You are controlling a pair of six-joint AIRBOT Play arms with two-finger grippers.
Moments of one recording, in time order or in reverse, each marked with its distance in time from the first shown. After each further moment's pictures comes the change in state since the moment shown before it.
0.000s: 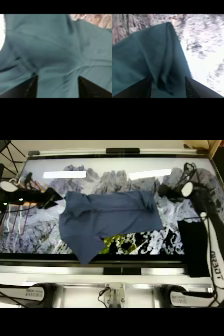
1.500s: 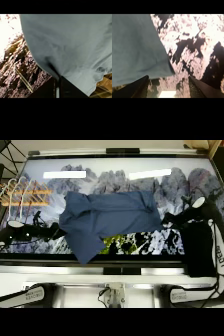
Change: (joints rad) left arm 0.089 0.239 -0.694 -0.173 0.084 0.248; right arm -0.217 -0.082 -0.181 0.217 0.374 -0.308
